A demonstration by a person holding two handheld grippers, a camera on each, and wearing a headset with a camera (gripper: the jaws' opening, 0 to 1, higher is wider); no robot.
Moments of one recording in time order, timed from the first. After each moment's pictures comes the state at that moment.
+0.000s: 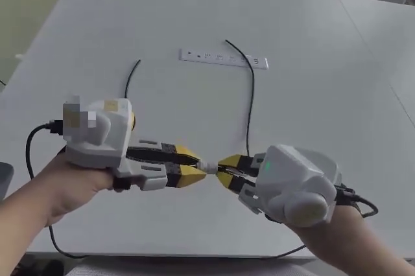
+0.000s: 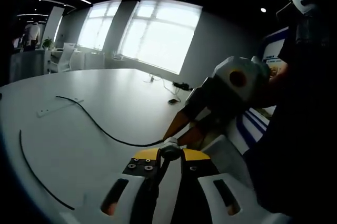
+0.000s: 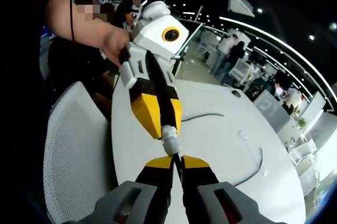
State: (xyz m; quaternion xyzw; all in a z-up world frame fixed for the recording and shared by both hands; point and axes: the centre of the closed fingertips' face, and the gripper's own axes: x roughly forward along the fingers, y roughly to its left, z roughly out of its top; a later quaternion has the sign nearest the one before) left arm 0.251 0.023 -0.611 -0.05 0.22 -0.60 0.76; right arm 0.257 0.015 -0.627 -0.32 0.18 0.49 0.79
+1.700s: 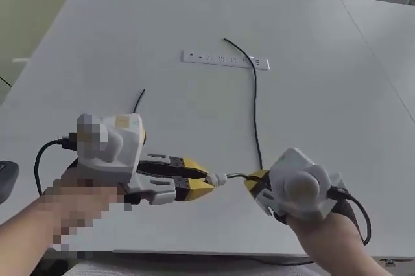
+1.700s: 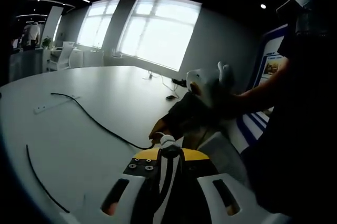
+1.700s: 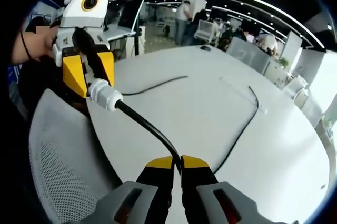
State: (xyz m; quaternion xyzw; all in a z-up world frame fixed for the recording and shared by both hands) left arm 0.230 0.008 -0.621 -0.04 0.23 -0.60 0.76; right arm 0.272 -0.056 -0.689 -0.22 0.32 0.36 0.85
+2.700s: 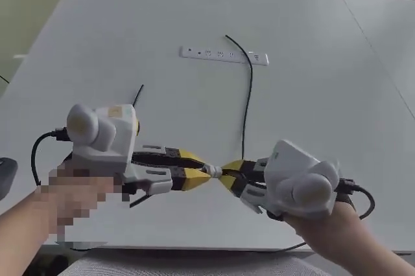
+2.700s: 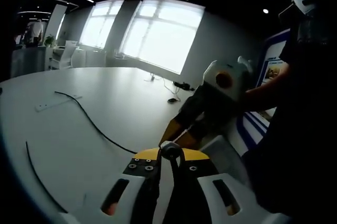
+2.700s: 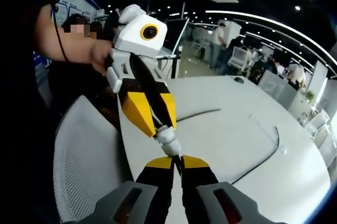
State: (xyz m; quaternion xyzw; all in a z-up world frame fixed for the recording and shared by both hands) left arm 0.238 0.012 -0.619 -0.06 0.23 -0.60 0.77; right arm 0.244 0.006 -0.648 -0.22 0.23 0.50 0.80
